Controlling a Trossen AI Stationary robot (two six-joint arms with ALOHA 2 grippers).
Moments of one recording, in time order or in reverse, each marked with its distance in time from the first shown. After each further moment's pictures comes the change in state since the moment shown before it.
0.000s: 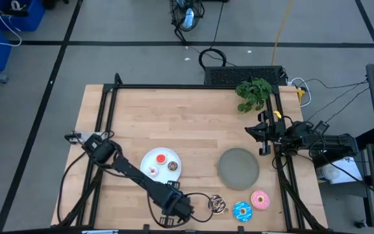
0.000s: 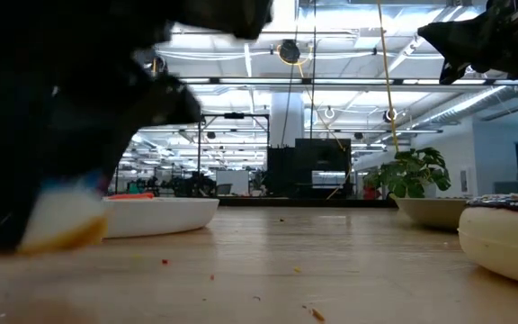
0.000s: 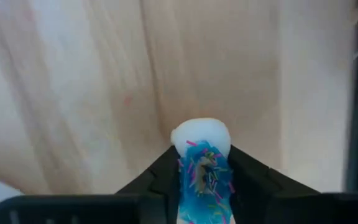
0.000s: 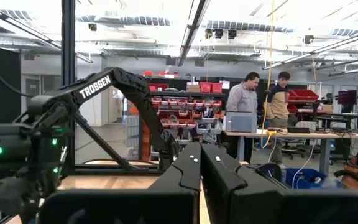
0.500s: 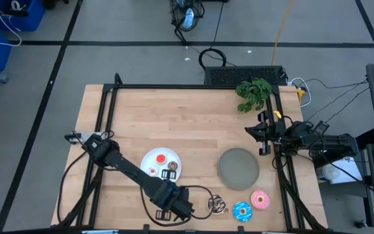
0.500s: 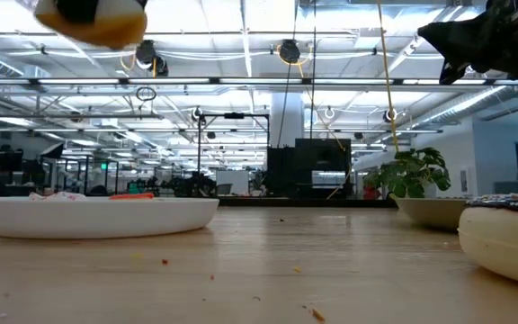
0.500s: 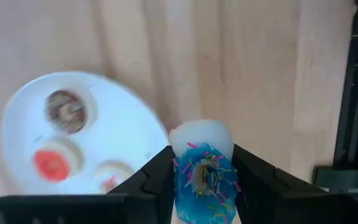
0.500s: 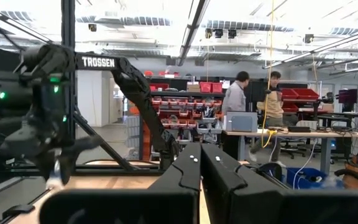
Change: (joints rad) left arm 0.002 -0.004 0.388 -0.559 -0.142 -0.045; right arm 0.000 0.000 0.000 0.000 0.000 0.006
